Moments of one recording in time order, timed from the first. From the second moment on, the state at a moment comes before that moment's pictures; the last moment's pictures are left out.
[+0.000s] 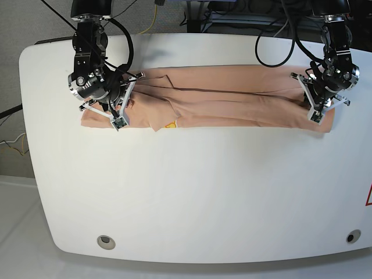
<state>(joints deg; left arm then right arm) 12.0 -19.2 -17.6 95.0 -7.7 -33.5 51.4 -7.2 8.8 4.5 105.2 9.5 26.4 -72.2</state>
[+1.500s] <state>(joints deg) 11.5 -19.3 -17.6 95.6 -7.7 -33.3 51.8 -3.4 5.2 4.2 108.8 9.5 26.9 -73.8</state>
